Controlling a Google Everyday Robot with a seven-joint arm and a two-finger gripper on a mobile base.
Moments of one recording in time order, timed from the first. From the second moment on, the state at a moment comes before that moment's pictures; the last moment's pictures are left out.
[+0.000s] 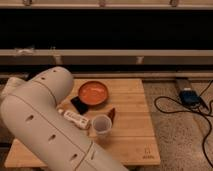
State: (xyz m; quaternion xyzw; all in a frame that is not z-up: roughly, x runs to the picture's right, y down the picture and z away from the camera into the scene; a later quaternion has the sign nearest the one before) arm -0.283 0.112 0.872 -0.21 0.33 0.04 0.92
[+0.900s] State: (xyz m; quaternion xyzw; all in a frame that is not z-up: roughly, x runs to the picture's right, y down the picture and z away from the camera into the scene) arm -0.264 0.134 0.887 -0.29 0.36 0.04 0.89
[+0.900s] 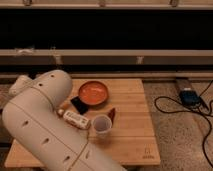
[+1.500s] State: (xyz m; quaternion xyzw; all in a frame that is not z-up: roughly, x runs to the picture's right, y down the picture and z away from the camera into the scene) arm -0.261 0.131 0.884 -0.30 0.35 0.05 0.89
